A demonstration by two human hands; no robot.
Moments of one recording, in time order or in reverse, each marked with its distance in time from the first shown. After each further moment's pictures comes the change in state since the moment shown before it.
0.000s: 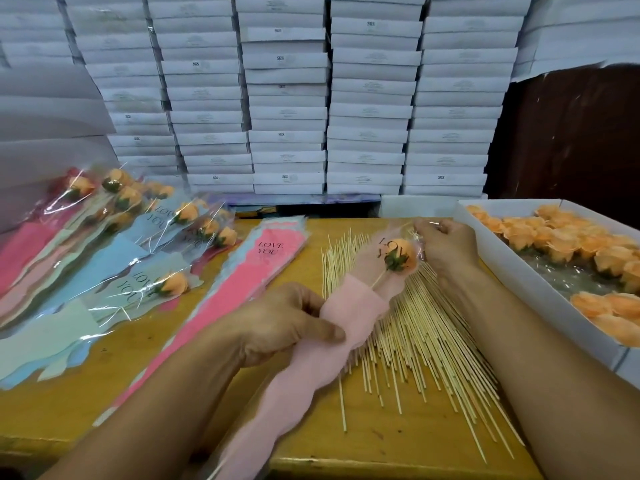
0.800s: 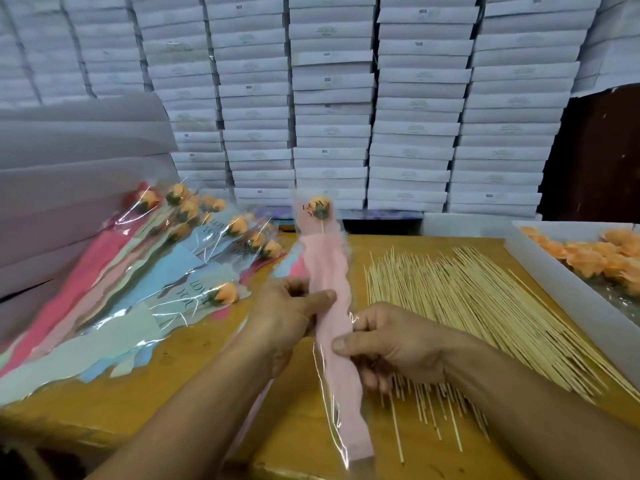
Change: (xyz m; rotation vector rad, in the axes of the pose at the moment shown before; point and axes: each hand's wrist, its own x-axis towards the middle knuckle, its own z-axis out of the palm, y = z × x) left_hand -0.016 -0.008 -0.024 -0.393 0.636 0.199; right_hand -0.132 -0.036 0.049 -0.128 -1.336 0.179
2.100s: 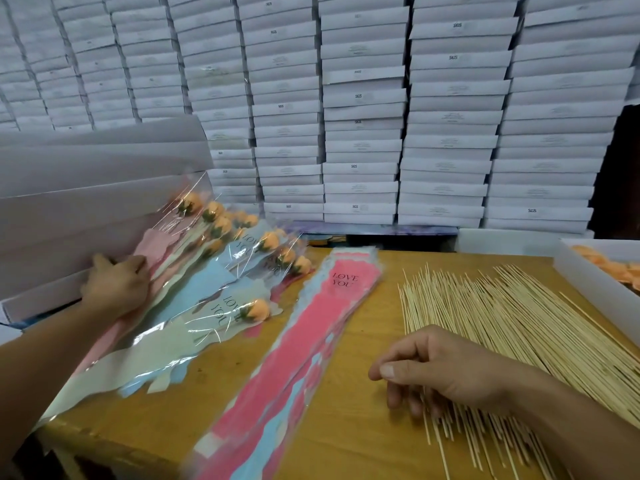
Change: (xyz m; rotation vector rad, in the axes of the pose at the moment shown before) left_hand 0.119 0.014 -0.315 1.324 0.710 -0.008; right_hand -0.001 0.001 -0.012 -0.153 0.052 0.018
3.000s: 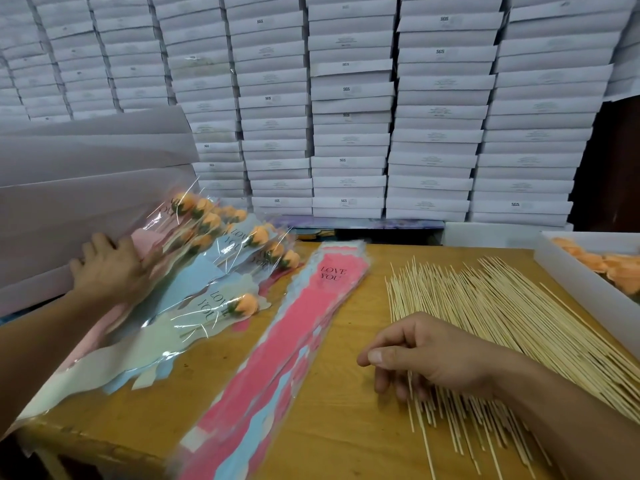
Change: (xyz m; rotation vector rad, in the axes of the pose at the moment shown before) left_hand -0.004 0.024 -0.007 0.221 0.048 0.139; right_hand -0.001 0.001 -0.002 -0.004 0.030 -0.016
